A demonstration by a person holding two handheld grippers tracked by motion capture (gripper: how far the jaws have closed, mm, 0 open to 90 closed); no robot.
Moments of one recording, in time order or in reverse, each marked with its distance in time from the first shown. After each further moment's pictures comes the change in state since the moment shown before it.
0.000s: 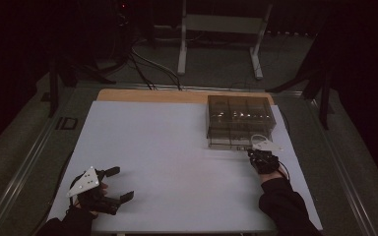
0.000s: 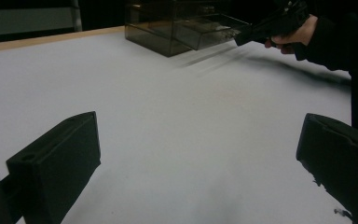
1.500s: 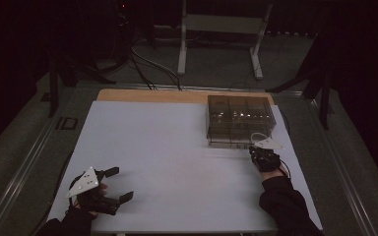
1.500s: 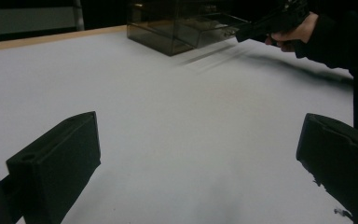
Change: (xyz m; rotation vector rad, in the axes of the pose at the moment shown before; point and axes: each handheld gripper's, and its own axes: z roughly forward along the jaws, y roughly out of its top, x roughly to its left) left arm -0.001 0.000 -0.001 -0.001 0.008 -0.002; right arm -0.006 0.003 0.001 -0.017 -0.021 0.013
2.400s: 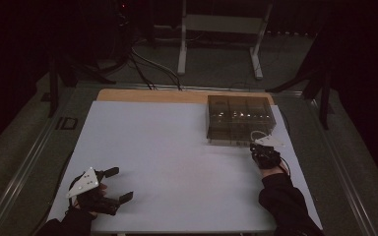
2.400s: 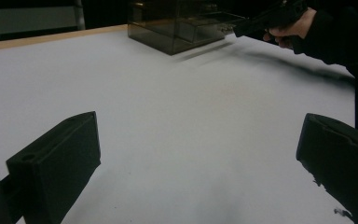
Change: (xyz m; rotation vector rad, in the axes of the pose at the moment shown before) left arm 0.000 -0.001 -0.001 0.005 0.003 0.001; right arm -0.003 0.006 0.003 -0.016 -0.020 0.007
